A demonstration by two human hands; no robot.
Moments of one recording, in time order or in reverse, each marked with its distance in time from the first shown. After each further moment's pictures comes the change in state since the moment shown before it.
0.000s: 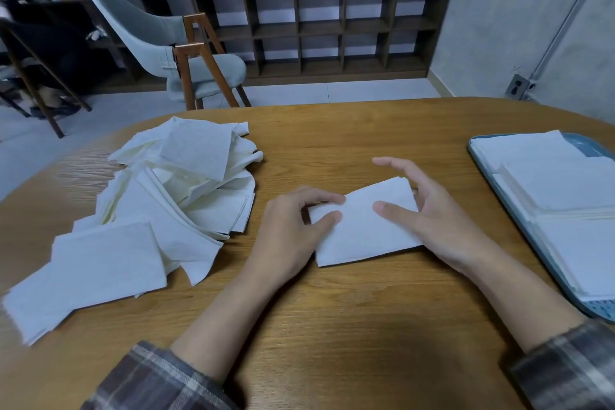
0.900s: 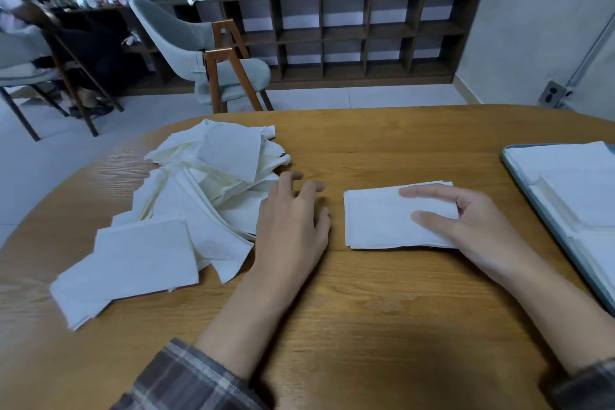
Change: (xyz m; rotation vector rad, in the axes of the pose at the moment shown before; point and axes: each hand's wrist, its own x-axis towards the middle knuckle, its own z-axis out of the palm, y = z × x) left_hand -0.001 -0.014 -0.018 0.633 0.206 0.036; right_hand 0.003 0.009 -0.011 -0.261 0.106 -0.008
